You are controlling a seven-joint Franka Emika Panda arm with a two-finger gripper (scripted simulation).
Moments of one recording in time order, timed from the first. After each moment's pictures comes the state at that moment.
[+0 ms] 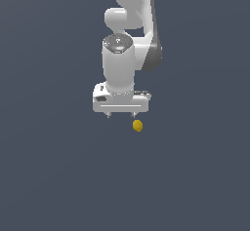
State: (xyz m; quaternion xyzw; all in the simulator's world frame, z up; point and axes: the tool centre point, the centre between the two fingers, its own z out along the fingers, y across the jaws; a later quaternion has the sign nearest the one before) arm 0.013 -0.015 0.183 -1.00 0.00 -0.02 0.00
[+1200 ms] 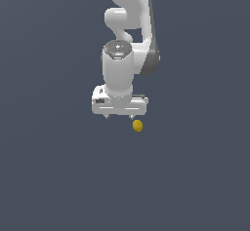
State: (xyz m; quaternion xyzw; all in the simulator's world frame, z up) arm 0.012 -0.023 0.168 -1.00 0.01 -0.02 -0.01
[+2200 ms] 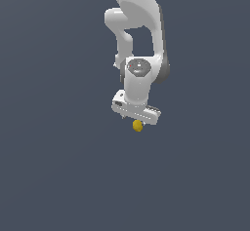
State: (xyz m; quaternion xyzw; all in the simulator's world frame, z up) arm -0.013 0.041 0.106 -0.98 0.20 -0.01 0.00
